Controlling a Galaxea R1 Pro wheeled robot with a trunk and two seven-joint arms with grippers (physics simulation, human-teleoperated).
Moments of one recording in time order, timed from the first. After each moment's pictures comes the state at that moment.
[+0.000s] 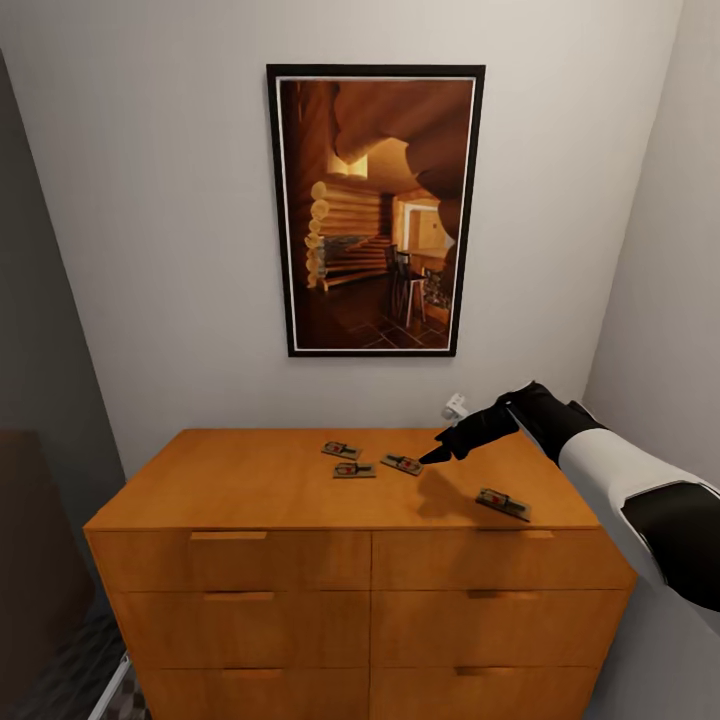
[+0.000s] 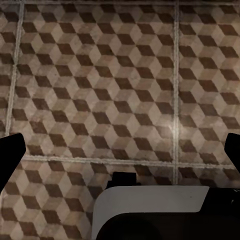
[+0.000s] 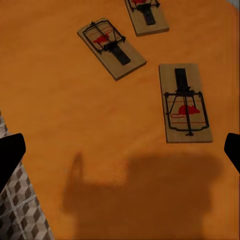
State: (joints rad) left arm 0.08 0.01 0.02 -0.31 0.00 -0.31 0.05; right arm -1.30 -0.15 0.44 -0.28 0.16 0.36 1.17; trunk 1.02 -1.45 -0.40
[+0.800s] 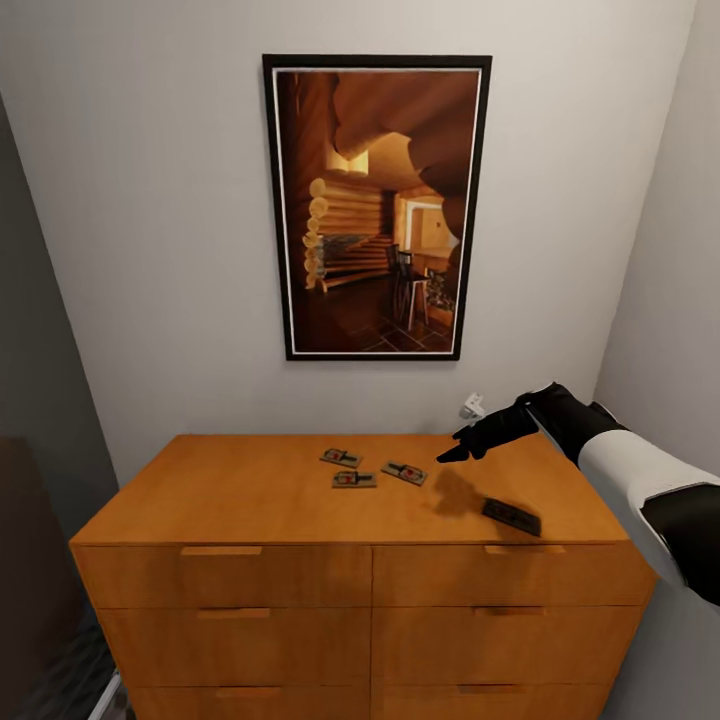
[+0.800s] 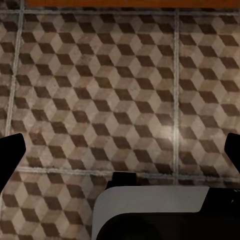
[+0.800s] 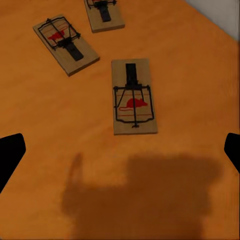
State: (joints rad) left arm 0.08 0.01 0.02 -0.31 0.00 -0.31 0.05; right arm -1.30 -0.21 0.44 -0.27 0.16 0.33 1.17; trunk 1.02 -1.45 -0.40
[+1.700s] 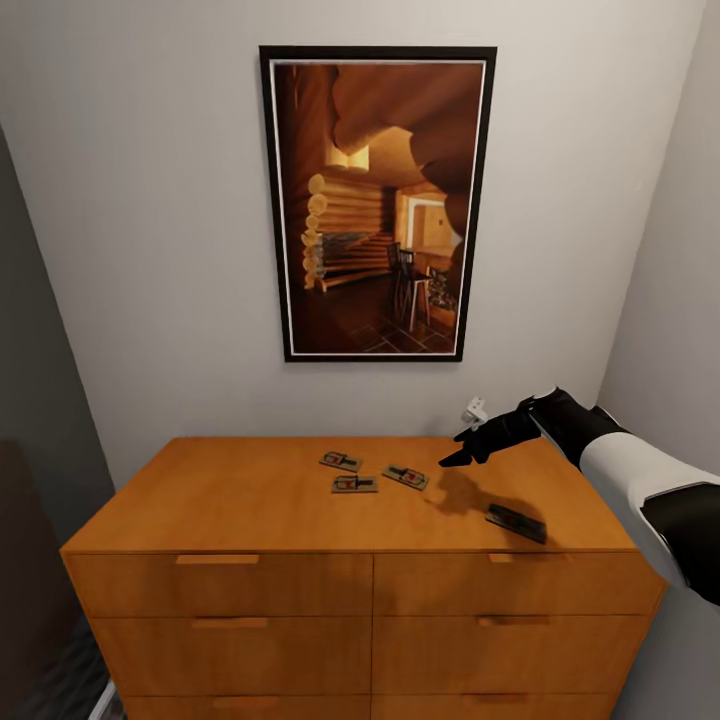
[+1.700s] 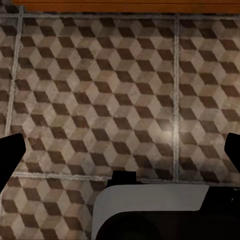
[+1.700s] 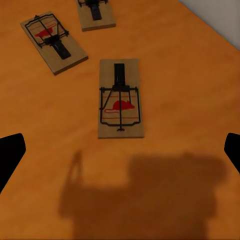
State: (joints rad) left arm 0.08 0.01 0.02 -0.31 0.00 -0.31 0.05; right arm -1.30 -0.21 0.44 -0.23 0.16 0.25 1.17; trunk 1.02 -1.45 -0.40
